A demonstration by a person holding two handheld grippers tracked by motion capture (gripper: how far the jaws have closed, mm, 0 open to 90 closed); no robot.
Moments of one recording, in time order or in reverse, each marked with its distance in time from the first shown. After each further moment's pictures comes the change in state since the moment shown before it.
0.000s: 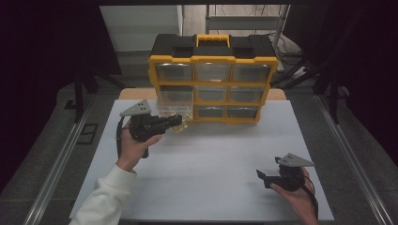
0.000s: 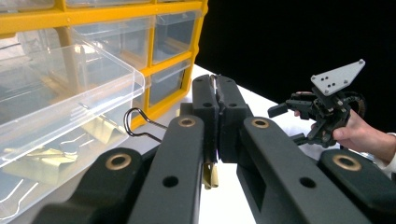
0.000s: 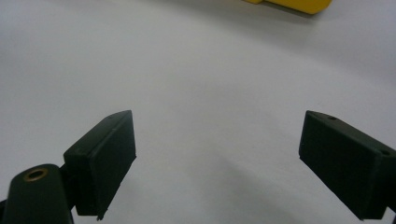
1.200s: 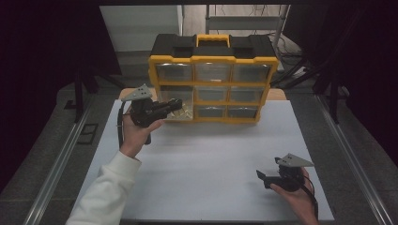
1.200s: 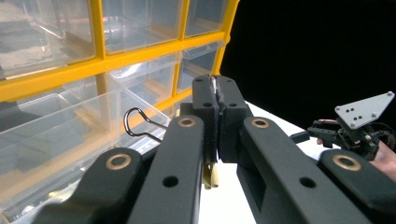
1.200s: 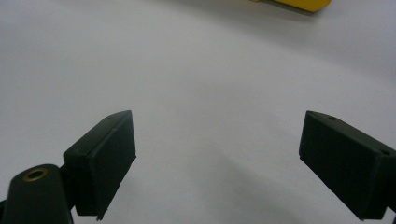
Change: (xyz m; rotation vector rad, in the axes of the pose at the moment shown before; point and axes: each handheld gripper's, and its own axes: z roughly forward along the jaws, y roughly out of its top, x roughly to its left) left arm 0.013 0.031 0.006 -0.042 0.070 0.006; right arm 0.001 -0.001 0.001 0.006 0.002 0.000
